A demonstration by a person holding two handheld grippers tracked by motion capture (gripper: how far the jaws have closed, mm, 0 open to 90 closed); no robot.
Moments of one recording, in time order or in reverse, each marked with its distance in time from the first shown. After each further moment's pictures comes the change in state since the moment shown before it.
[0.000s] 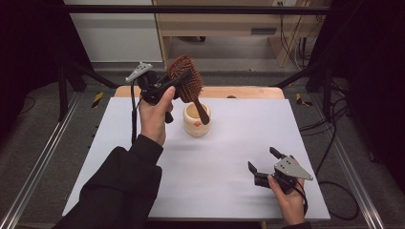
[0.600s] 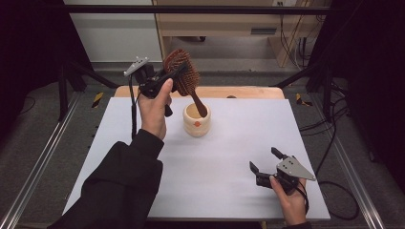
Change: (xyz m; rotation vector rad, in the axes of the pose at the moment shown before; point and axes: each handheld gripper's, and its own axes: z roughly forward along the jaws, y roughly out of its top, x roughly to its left) left arm 0.013 0.009 0.009 -0.021 0.062 -0.027; right arm -0.003 0.001 -0.004 -0.006 0.002 0.019
